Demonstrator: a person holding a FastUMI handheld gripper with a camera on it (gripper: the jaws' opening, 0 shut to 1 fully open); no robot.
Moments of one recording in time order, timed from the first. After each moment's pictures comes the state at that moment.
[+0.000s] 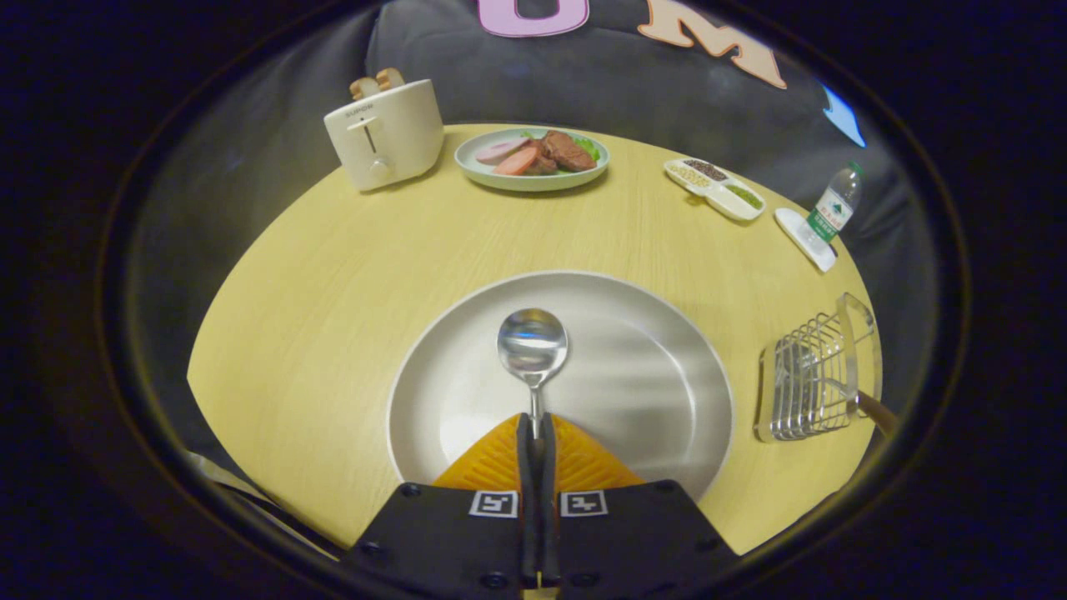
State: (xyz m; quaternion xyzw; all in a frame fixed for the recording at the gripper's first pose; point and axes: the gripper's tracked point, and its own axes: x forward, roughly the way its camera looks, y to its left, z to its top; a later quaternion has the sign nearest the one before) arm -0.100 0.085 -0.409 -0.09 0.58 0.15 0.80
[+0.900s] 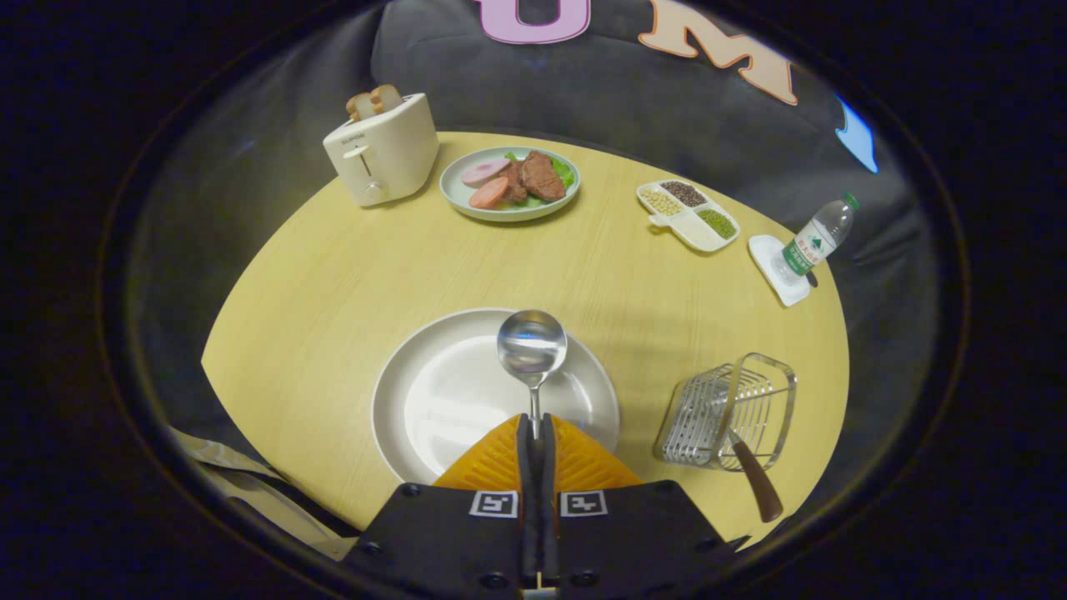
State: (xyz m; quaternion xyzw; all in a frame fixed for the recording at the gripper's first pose) arm -0.059 0.030 -0.337 -0.12 0.59 0.16 0.78
